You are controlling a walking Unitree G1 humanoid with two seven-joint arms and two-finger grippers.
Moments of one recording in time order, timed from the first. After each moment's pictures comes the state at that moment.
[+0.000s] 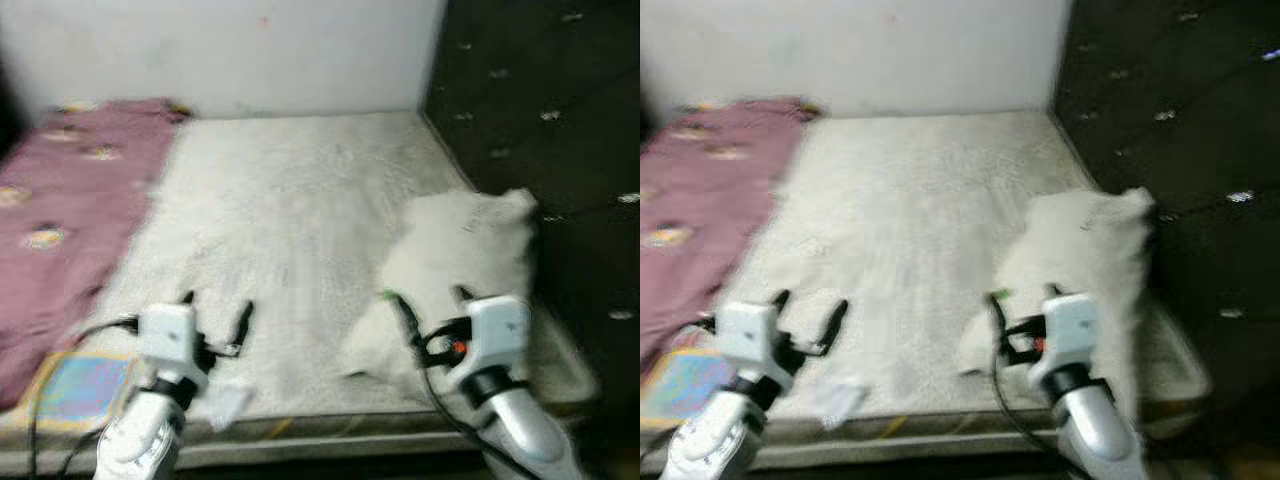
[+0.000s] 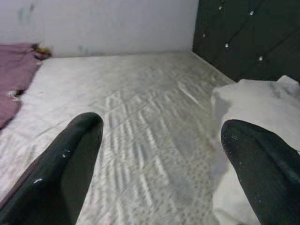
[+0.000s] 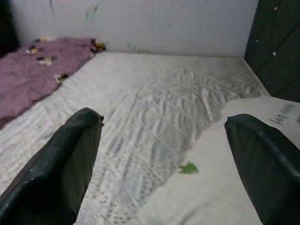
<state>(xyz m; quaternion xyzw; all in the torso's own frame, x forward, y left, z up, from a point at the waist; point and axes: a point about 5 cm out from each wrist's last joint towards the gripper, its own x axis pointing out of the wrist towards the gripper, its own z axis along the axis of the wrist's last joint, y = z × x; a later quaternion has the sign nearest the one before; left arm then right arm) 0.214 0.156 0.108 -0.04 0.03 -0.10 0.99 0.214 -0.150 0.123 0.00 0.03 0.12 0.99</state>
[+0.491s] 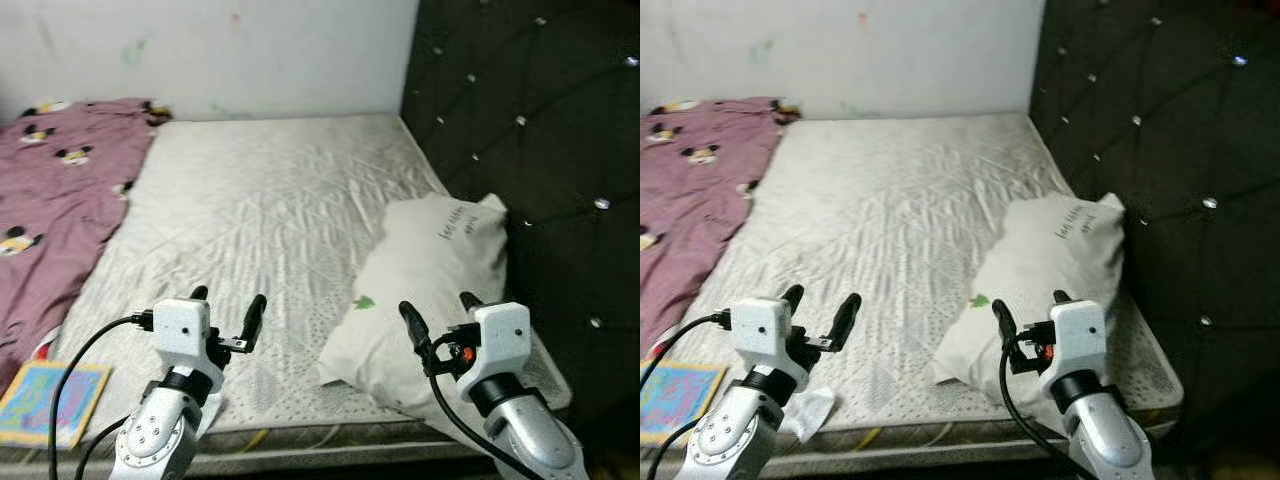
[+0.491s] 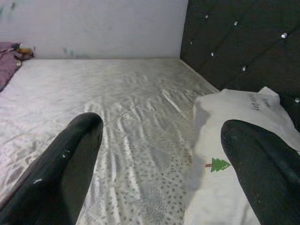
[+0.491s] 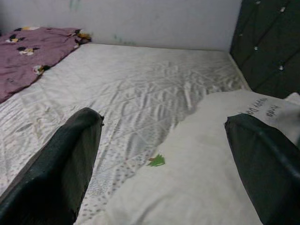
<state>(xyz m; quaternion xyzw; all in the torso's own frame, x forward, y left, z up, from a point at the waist) 0.218 0.145 0.110 -0.05 0.02 -0.11 0.99 0.211 -0.159 0.120 -0.01 0.04 0.11 0.99</state>
